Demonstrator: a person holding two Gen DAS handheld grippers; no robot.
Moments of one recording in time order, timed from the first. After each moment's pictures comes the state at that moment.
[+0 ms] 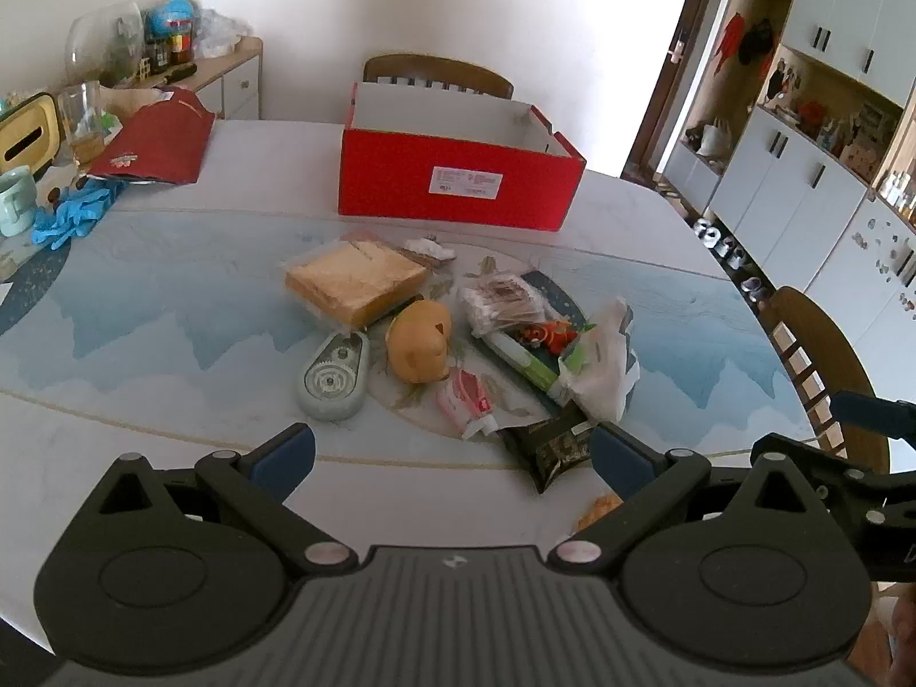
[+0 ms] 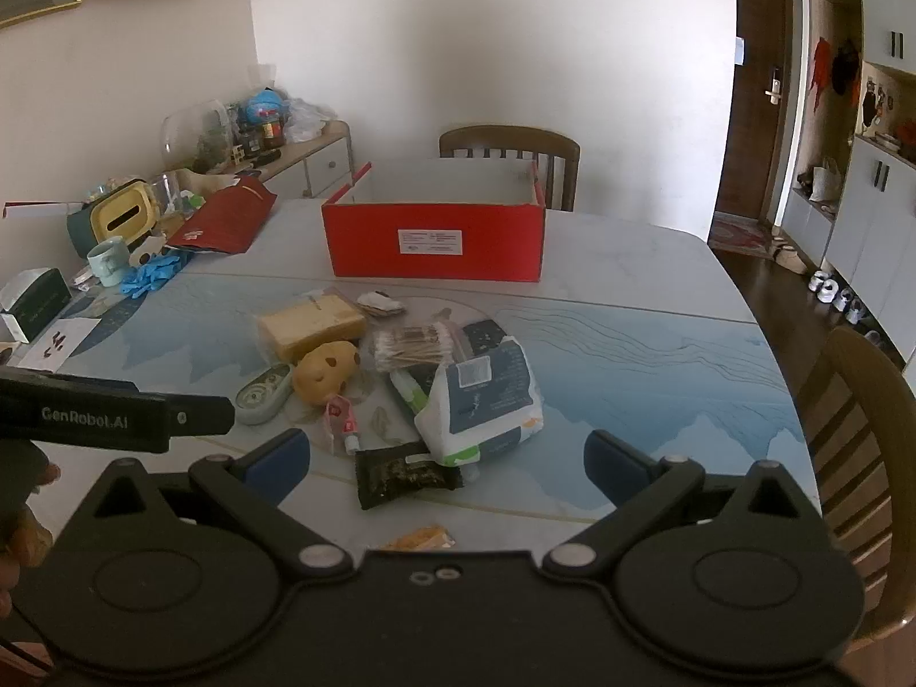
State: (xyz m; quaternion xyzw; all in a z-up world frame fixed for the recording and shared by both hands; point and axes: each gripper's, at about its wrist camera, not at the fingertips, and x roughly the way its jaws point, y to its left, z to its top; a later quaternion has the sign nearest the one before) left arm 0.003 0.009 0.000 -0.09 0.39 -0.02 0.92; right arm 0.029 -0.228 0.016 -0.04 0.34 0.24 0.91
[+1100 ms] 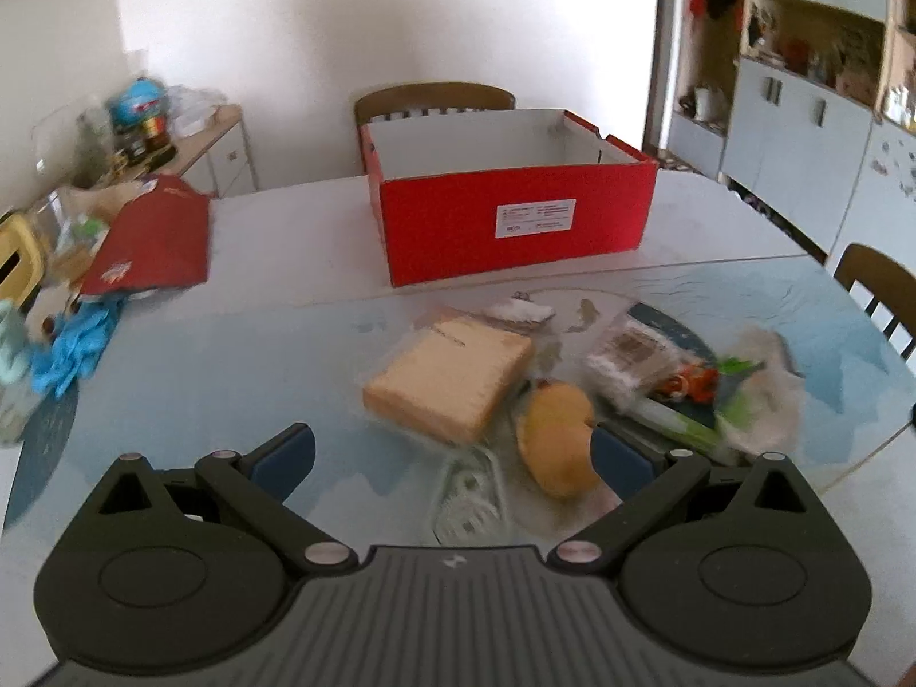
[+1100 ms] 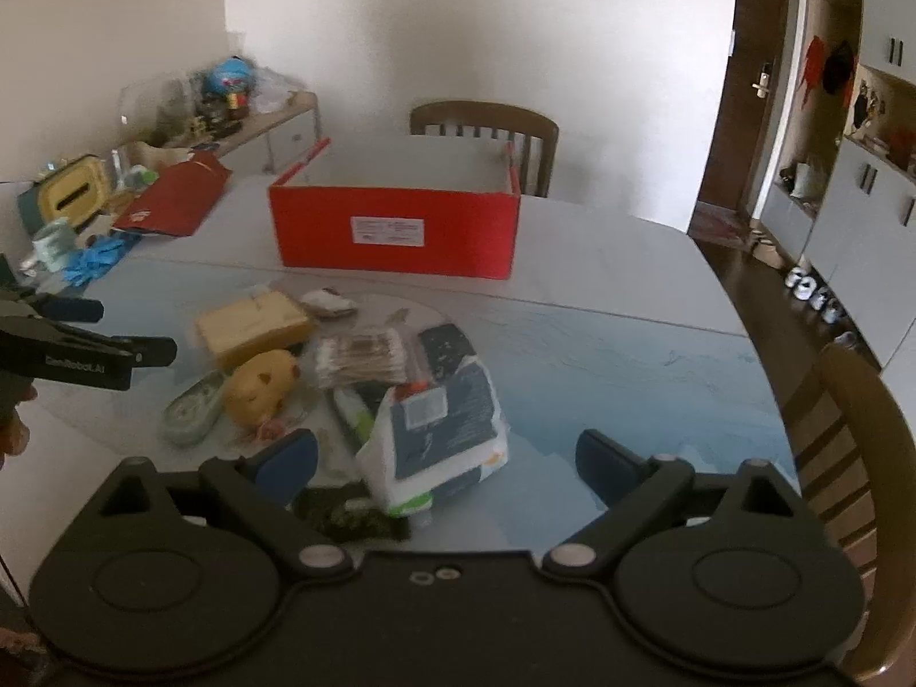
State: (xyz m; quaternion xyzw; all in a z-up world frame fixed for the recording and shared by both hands) left arm 0.103 0.068 -0.030 0.04 0.36 -0.03 0.93; right arm 0.090 -0.205 0.000 -0.08 0.35 0.20 0.91
